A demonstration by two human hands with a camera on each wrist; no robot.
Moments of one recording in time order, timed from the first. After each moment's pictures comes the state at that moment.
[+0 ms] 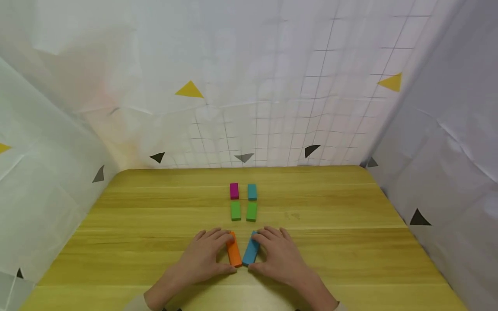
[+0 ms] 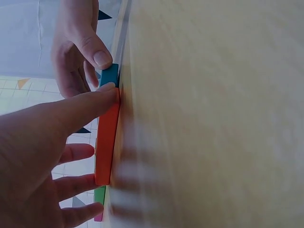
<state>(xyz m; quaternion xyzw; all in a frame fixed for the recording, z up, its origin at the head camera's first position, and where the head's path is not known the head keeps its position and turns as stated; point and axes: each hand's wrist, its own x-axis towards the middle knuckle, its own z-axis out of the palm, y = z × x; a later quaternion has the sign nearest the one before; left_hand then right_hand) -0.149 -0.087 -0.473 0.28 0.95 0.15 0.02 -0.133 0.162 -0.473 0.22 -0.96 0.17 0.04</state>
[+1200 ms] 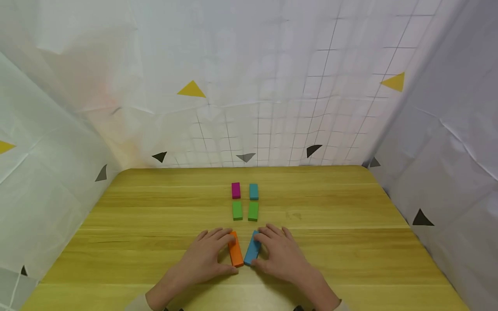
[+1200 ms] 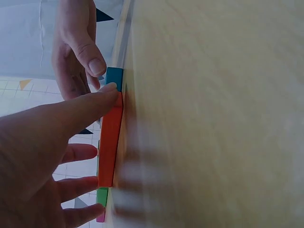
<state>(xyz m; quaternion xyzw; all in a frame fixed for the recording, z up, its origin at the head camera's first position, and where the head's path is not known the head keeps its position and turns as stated) -0.146 -0.089 -0.472 0.28 0.95 0.15 0.02 -0.137 0.163 -0.472 0.23 -0.95 0.19 0.03</state>
